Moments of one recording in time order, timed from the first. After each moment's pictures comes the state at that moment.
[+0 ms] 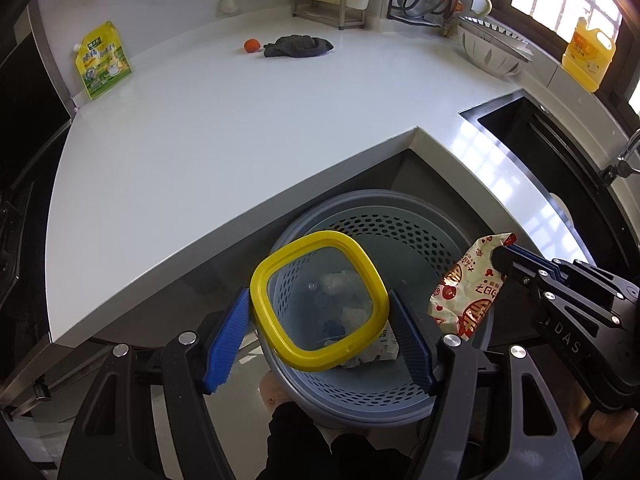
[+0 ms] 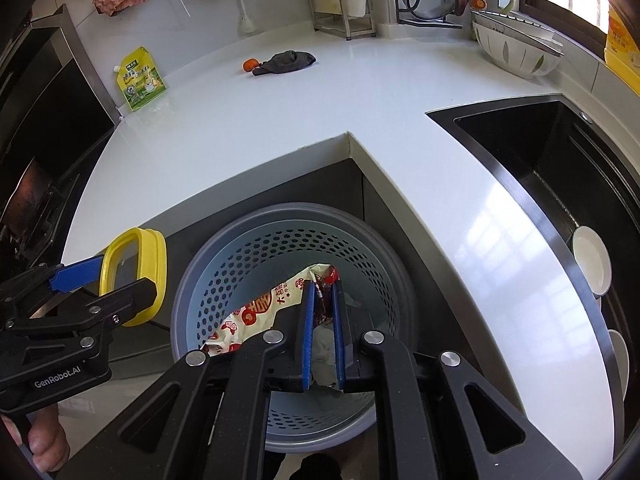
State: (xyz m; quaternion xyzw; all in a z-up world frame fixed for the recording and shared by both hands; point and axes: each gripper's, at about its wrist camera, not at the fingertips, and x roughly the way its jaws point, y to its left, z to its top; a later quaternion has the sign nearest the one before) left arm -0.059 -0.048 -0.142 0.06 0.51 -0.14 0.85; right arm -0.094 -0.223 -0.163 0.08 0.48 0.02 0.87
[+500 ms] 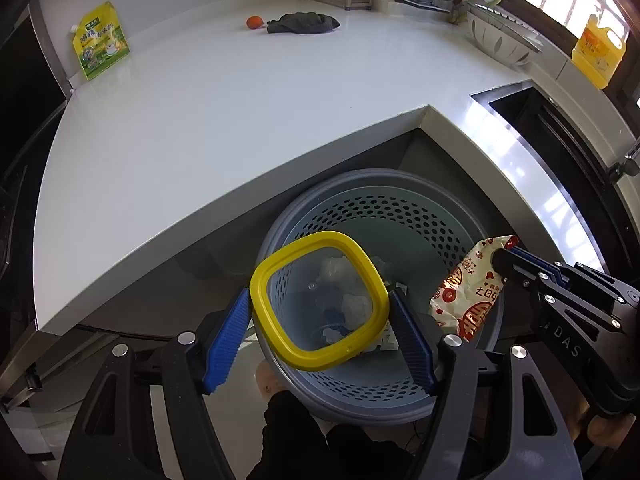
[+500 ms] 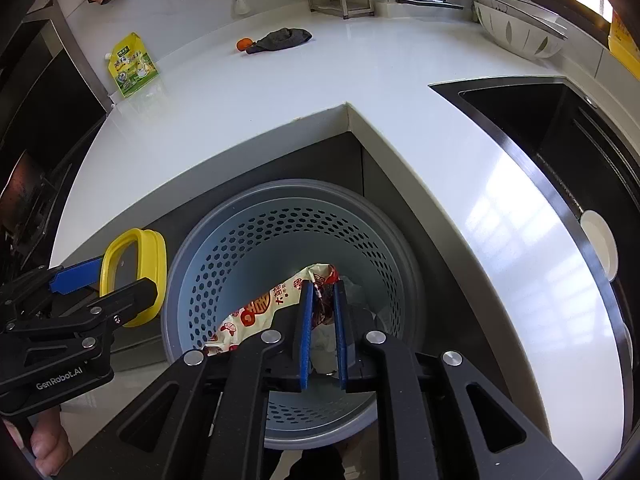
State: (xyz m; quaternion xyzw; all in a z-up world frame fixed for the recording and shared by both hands) left arm -0.055 -0.048 -0.162 0.06 0.53 -0.13 0.84; right arm -0.089 -0.222 -0.182 0.08 0.50 0.02 0.86
